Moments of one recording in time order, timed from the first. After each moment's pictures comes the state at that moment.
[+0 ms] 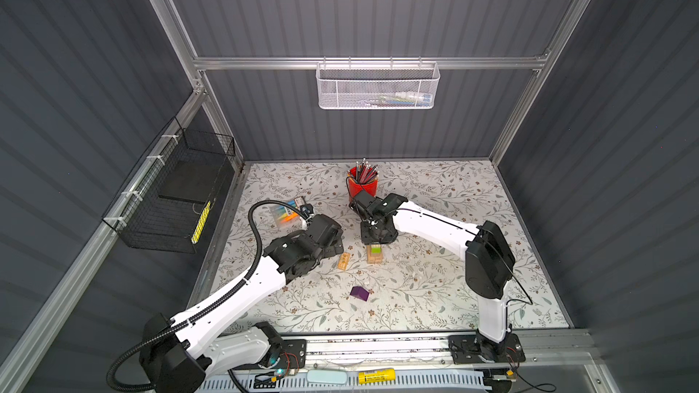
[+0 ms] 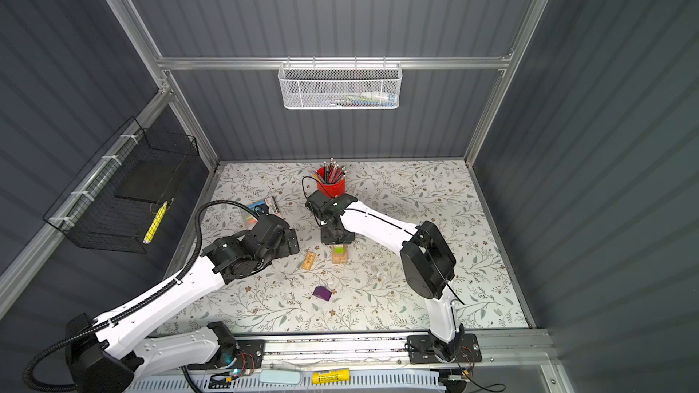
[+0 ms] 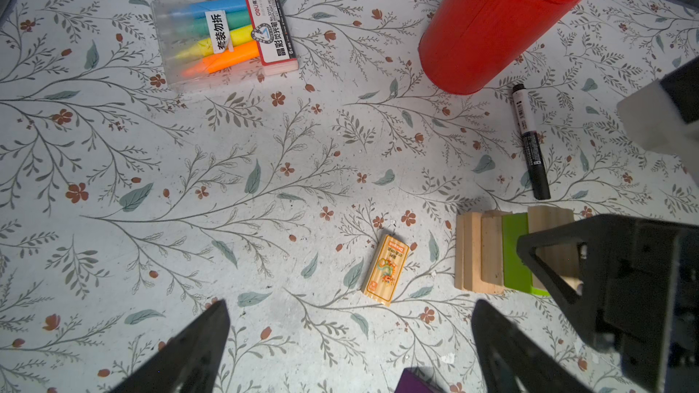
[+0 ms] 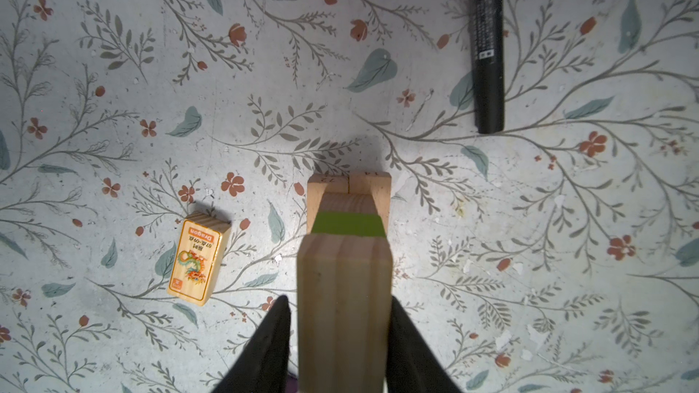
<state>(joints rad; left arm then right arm) -0.78 1.13 0.97 -0.81 -0.42 -0.79 0.86 1.97 1.66 -1.02 0.15 0.76</state>
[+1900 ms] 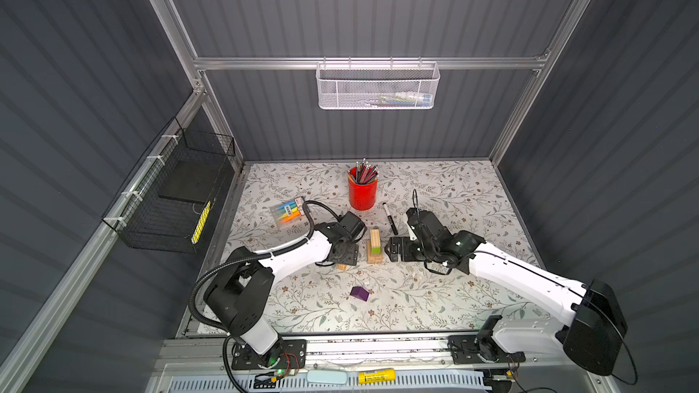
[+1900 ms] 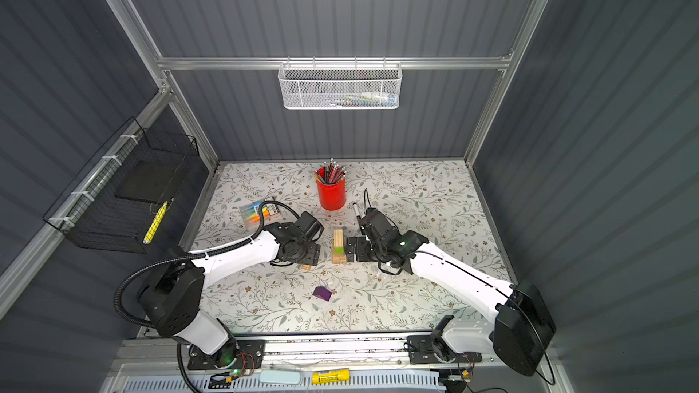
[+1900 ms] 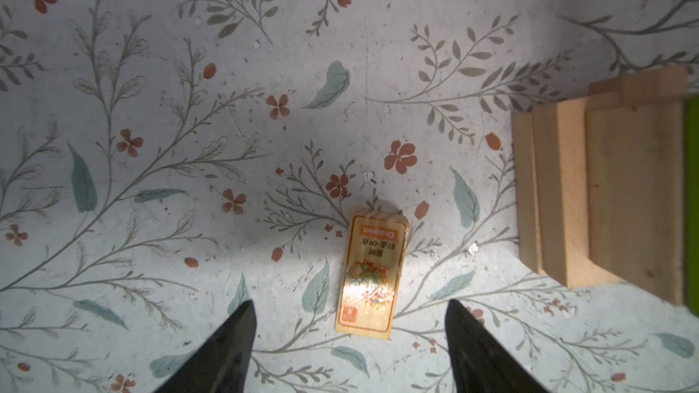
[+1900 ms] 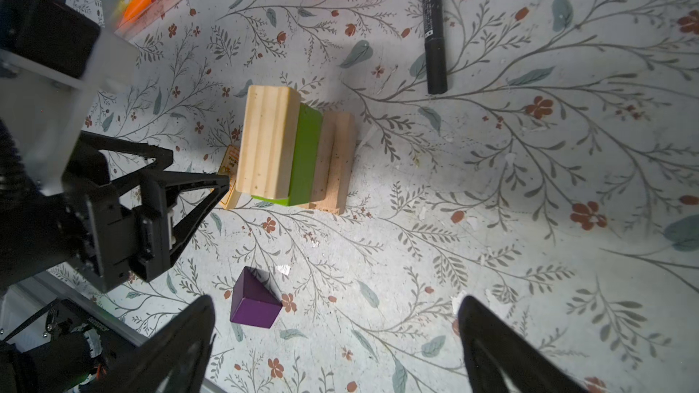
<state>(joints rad) -0.76 1.63 1.04 -0.70 -0.18 -0.52 0.75 1.27 0.91 -0.56 0.00 0.64</state>
